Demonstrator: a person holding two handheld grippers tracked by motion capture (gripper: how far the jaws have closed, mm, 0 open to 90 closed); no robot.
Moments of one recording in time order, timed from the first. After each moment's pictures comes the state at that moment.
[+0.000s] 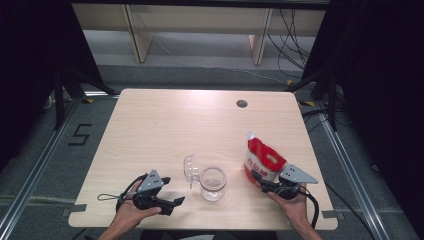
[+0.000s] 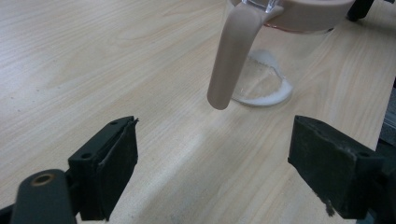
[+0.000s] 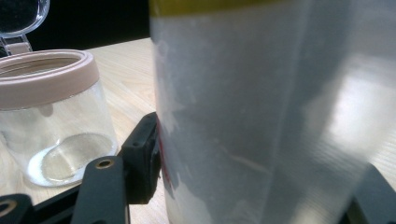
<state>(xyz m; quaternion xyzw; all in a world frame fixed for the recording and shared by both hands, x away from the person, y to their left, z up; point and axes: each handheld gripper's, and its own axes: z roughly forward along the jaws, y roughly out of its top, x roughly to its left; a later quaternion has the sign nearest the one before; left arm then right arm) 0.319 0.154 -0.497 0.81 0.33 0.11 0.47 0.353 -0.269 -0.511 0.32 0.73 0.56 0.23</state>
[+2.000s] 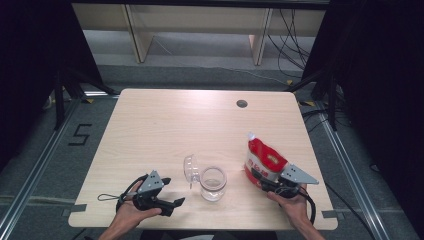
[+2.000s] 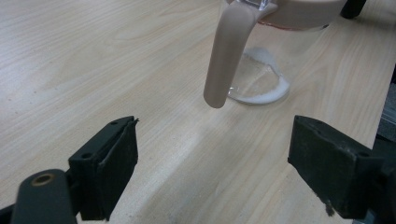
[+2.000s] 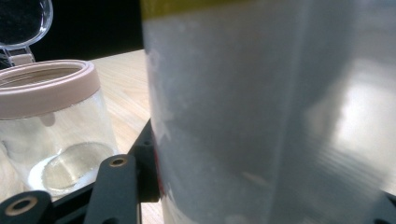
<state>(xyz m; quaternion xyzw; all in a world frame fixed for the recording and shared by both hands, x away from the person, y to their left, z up) 0.317 0.154 -0.496 0.82 0.32 0.11 0.46 0.356 -0.267 -0.515 0.32 0.70 0.59 0.24</state>
